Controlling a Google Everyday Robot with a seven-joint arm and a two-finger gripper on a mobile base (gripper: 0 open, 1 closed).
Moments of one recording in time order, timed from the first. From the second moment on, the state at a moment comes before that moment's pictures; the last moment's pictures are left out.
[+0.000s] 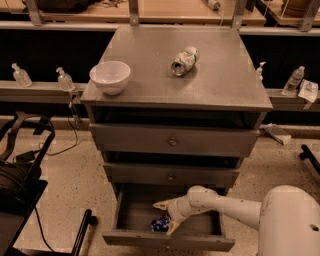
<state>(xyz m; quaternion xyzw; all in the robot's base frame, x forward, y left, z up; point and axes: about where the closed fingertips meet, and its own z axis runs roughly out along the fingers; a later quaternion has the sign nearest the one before) 0.543 -0.019 0.250 -0.84 0.44 0.12 0.31</state>
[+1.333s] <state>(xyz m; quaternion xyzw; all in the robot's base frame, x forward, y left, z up) 0.561 -0.025 0.189 -0.84 0.47 0.12 0.25</state>
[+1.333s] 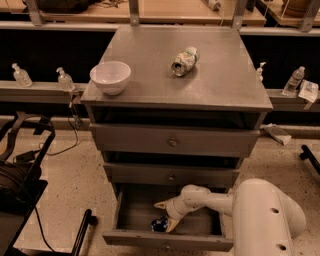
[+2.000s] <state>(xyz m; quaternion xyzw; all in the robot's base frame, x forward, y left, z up) 0.559 -0.025 0.189 -0.84 0.47 0.13 0.25</state>
